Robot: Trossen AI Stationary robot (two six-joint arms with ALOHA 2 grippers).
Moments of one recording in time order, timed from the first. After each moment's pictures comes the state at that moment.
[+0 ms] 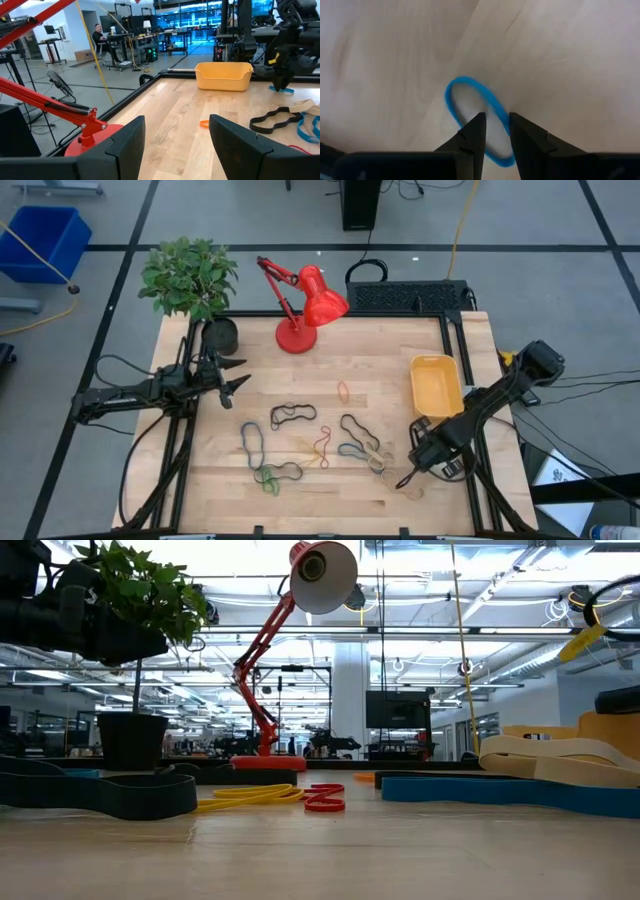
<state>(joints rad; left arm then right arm) 0.12 0.04 0.03 -0.01 -0.22 0.07 0.68 1.42 0.64 -0.83 -0.11 0.17</state>
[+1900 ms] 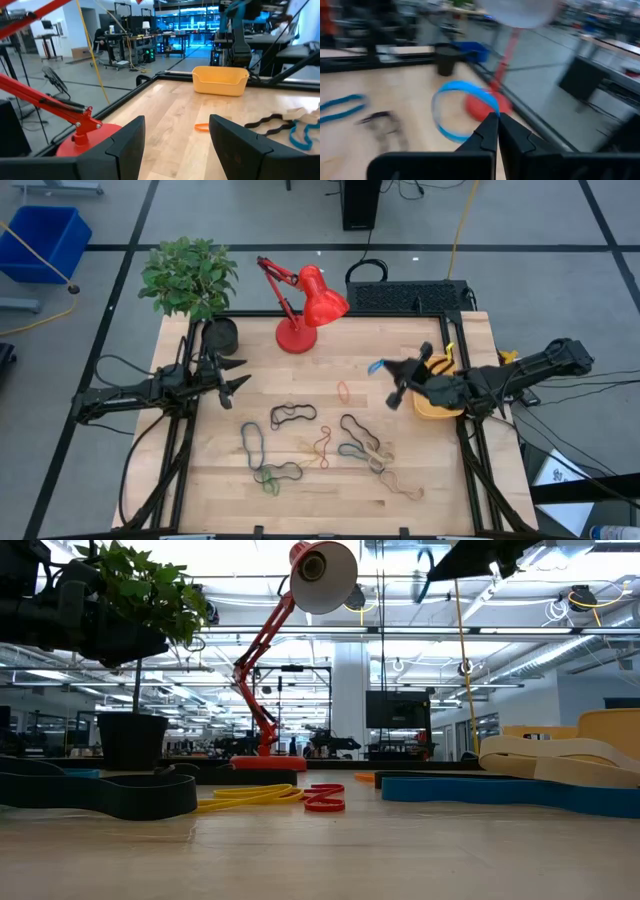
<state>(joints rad) 0.12 0.04 0.03 0.00 -0.21 0.02 0.28 0.97 0.77 -0.23 0.91 0.16</state>
